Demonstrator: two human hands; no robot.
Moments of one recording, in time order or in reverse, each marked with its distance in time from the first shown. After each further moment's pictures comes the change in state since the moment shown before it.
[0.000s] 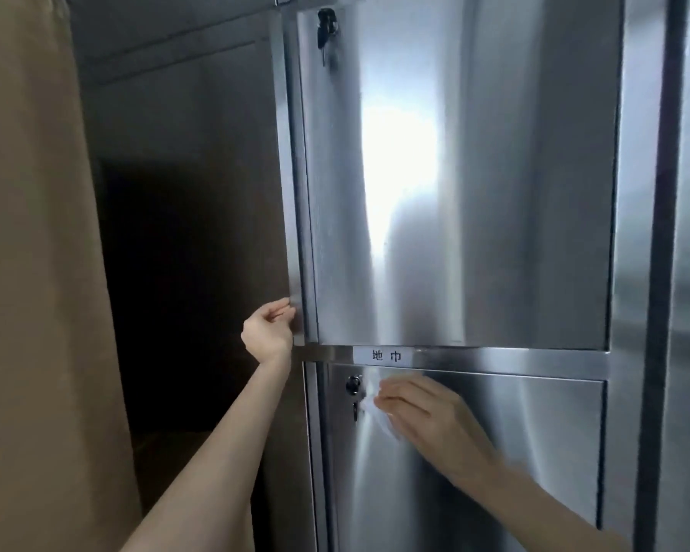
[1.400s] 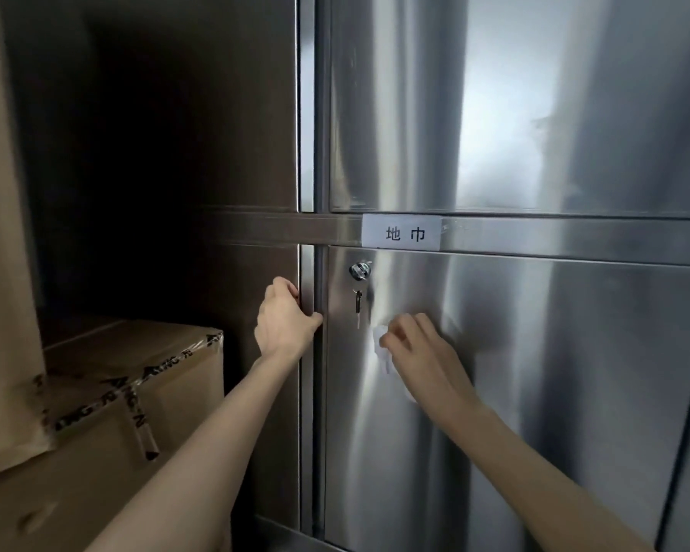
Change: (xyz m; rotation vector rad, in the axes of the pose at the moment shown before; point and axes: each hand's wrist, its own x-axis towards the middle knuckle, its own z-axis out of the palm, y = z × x) left_hand -0.049 -0.174 -0.001 0.648 -0.165 0.254; right_hand -0.114 0.028 0.120 -0.268 -0.267 0.175
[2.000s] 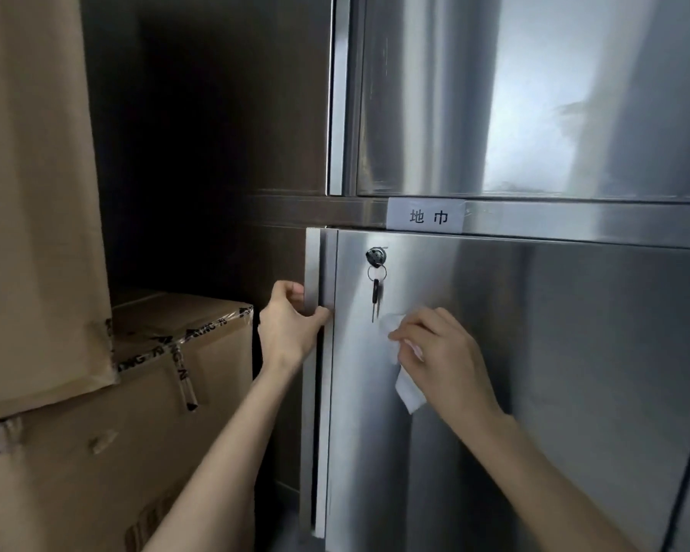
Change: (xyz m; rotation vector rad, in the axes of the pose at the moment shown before) left_hand -0.049 -0.021 -0.034 -0.313 0.093 -0.027; right_hand -0.013 -0.040 -0.037 0.348 0.098 0.169
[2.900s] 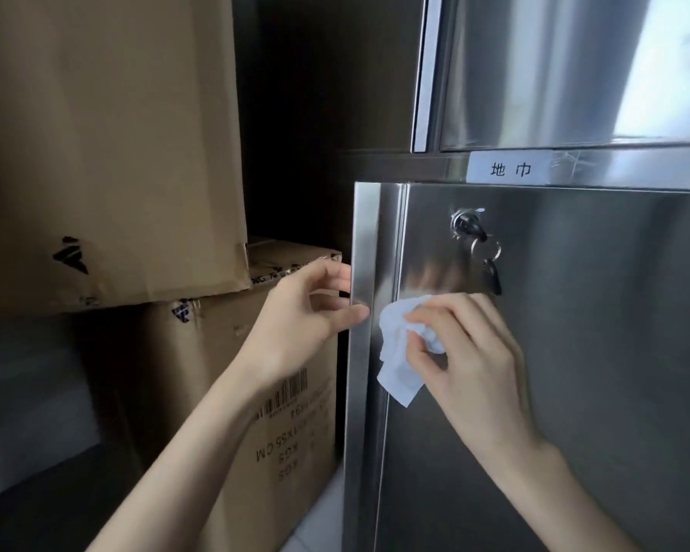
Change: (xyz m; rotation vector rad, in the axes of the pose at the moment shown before) left_hand -0.133 0.089 -0.149 -0.033 -0.296 -0.020; right_hand -0.053 -0.092 -0.041 0.175 0.225 -0.154
